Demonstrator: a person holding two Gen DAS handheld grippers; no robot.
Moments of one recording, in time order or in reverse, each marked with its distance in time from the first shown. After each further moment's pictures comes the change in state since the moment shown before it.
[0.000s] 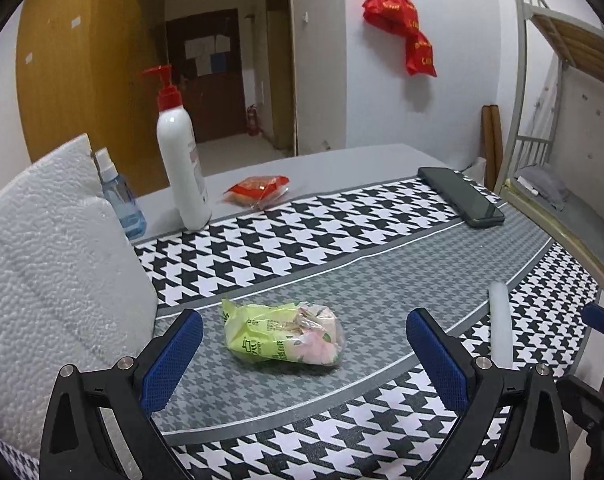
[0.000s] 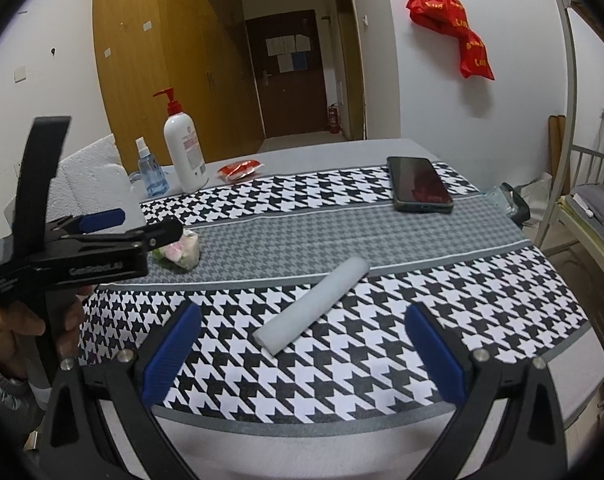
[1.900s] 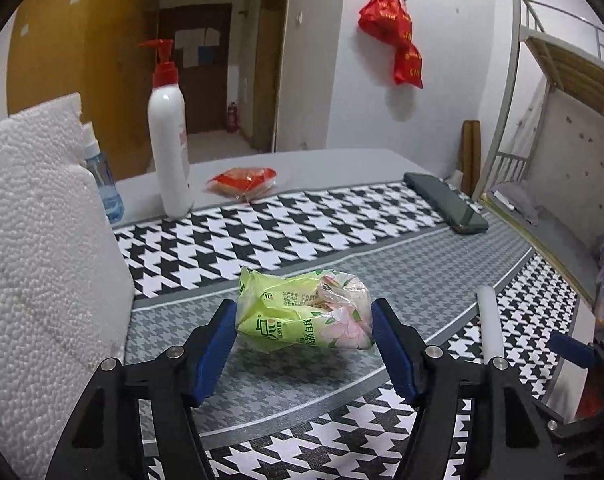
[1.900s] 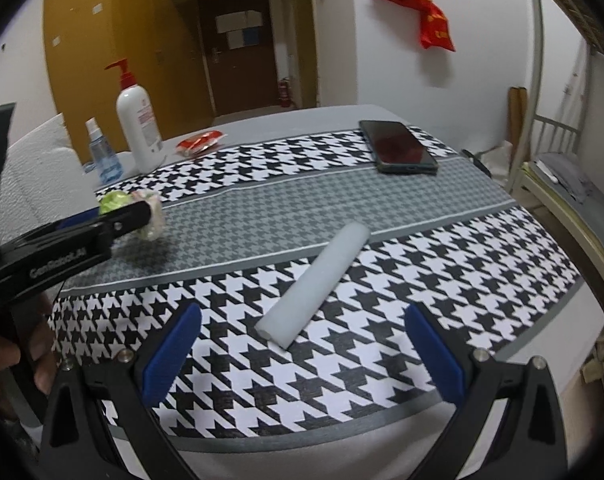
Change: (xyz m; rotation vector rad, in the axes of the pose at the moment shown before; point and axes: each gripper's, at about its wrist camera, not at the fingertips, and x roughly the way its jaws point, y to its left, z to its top) left arm 0.005 0.016 -0.009 -0.056 -0.030 -0.118; right arm 0.031 0.021 -0.006 0.095 0.103 -0.191
